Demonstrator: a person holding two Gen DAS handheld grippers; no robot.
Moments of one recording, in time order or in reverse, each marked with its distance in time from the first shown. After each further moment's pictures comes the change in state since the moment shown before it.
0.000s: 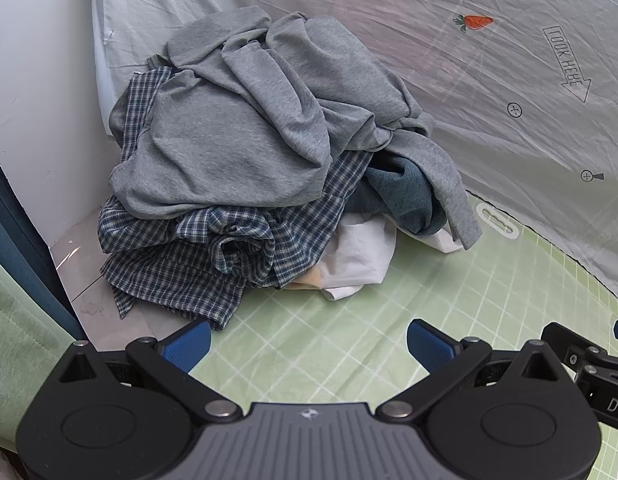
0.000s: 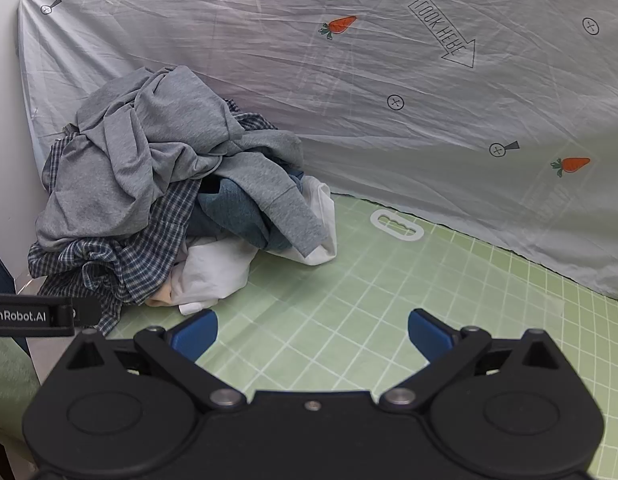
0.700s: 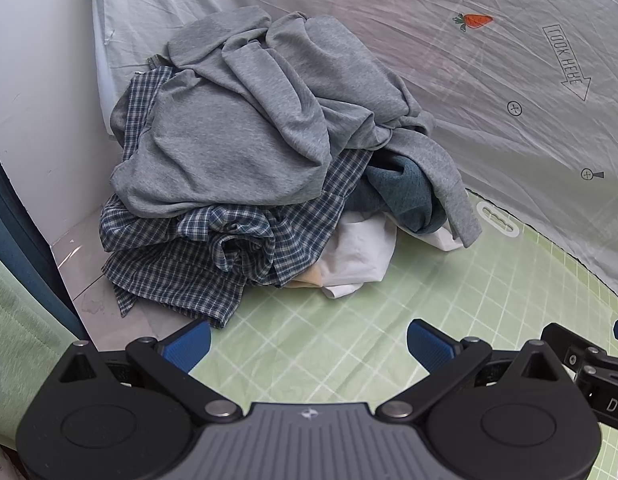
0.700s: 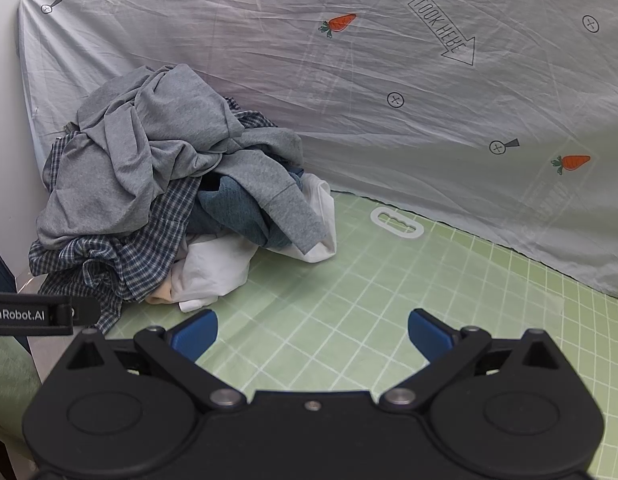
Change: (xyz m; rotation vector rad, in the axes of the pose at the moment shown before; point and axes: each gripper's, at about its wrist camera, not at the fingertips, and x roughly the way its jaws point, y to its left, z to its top) left arm -0.001 -0.003 -0.001 0.000 0.008 -0.002; right arm 0.000 -0.001 -0.003 0.001 0.002 0.003
